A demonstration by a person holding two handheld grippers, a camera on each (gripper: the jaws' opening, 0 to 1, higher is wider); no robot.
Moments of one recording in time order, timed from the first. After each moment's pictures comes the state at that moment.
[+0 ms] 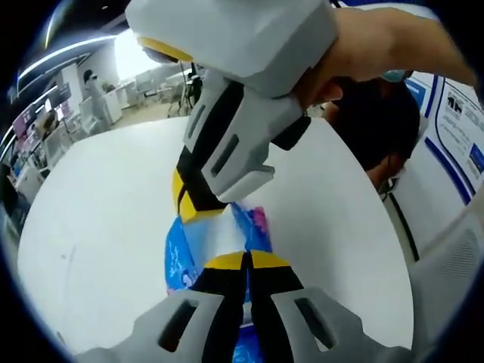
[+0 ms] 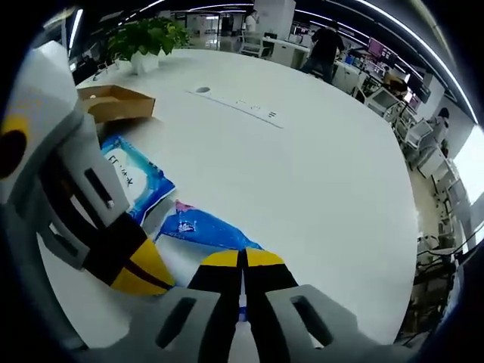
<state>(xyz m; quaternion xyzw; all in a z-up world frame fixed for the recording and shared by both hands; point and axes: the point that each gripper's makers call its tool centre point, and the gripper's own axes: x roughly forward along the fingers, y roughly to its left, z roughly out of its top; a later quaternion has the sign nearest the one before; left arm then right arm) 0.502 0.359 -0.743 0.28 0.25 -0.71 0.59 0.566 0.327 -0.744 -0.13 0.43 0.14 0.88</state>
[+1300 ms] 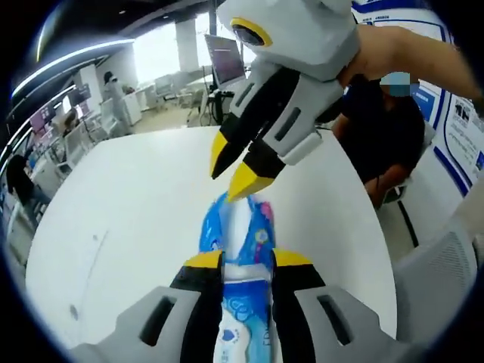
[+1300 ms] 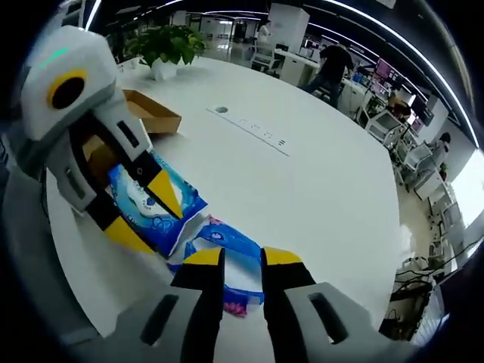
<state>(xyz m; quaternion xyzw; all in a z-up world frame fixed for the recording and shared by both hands) 0.517 0.425 -0.685 0.26 0.24 -0.68 0.64 0.536 0.368 -0.675 -0.17 0.40 0.18 0.88</state>
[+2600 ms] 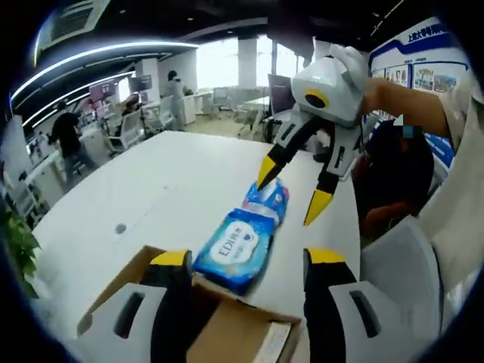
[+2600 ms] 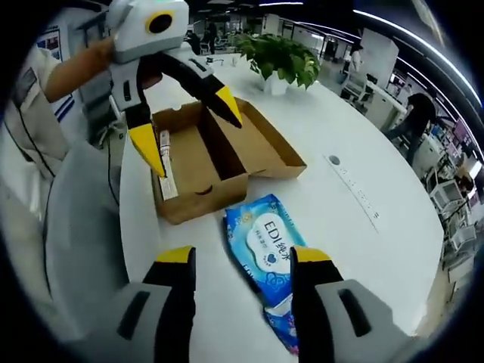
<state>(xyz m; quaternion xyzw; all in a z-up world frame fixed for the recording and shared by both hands) 0.519 0.630 -0.605 0.16 0.24 -0.58 0.76 0.501 0.546 -0.639 -0.23 0.37 0.41 0.80</state>
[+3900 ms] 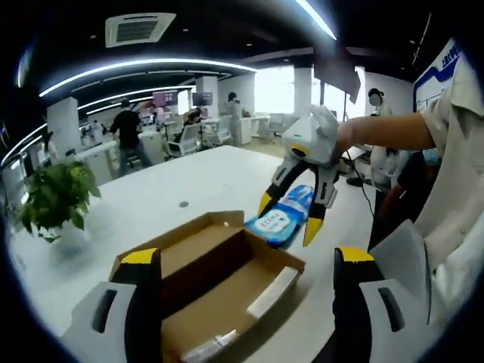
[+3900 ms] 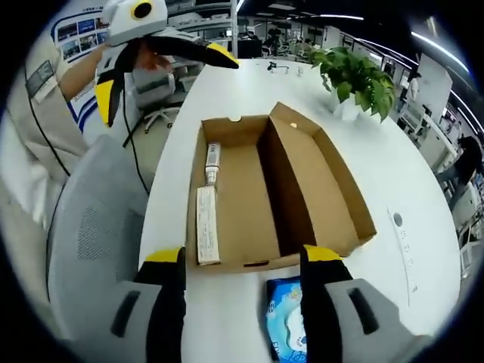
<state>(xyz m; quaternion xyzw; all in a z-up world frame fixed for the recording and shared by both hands) 0.487 0.775 -0.573 0.10 0.19 -0.46 0.86 0.507 0.665 -0.669 -0.25 0.35 0.55 0.72</state>
